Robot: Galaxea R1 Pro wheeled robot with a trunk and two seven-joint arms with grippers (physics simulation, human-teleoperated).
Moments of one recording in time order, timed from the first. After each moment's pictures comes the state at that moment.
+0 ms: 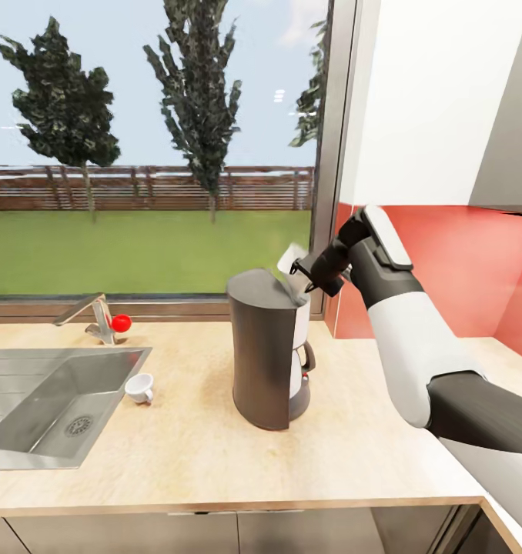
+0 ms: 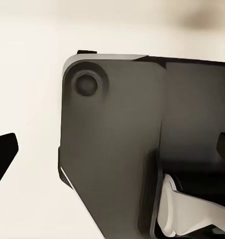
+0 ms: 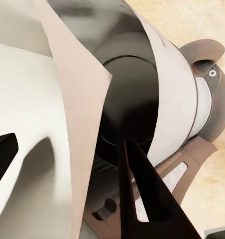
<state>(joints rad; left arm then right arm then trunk) 0.02 -0.05 0.07 -0.13 0.00 -0.09 0.00 -1.37 0.12 0.09 -0.89 -1.81 0.71 -1.56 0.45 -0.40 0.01</state>
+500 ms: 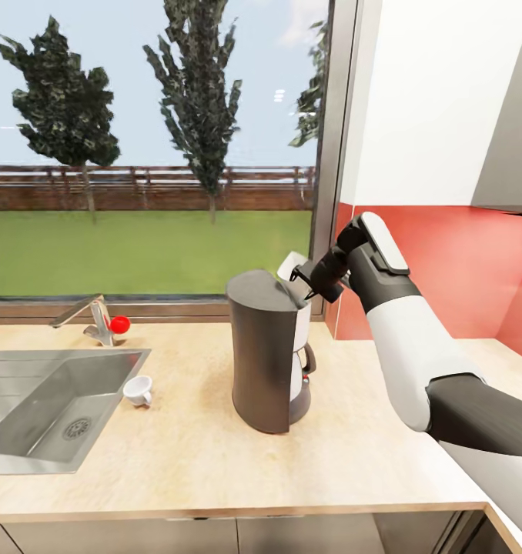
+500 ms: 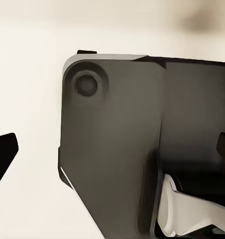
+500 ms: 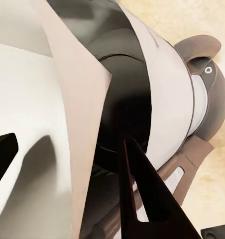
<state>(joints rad) 0.02 -0.05 0.07 -0.13 0.00 -0.09 0.00 -1.36 0.12 0.09 -0.87 -1.81 0.71 -1.56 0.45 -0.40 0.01</state>
